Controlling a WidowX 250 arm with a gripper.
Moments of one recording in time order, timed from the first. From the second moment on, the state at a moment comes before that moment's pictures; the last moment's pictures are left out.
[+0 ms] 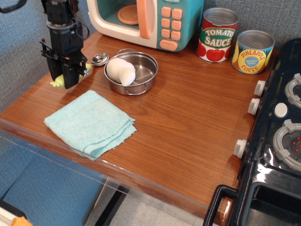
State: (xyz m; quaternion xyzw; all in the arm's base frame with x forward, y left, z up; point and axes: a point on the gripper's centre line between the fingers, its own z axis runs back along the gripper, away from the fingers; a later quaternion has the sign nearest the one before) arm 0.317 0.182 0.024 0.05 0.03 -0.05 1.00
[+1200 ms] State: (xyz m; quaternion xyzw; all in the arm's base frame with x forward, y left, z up) arm 0.309 0.169 0.068 0.06 -0.05 -0.05 1.00
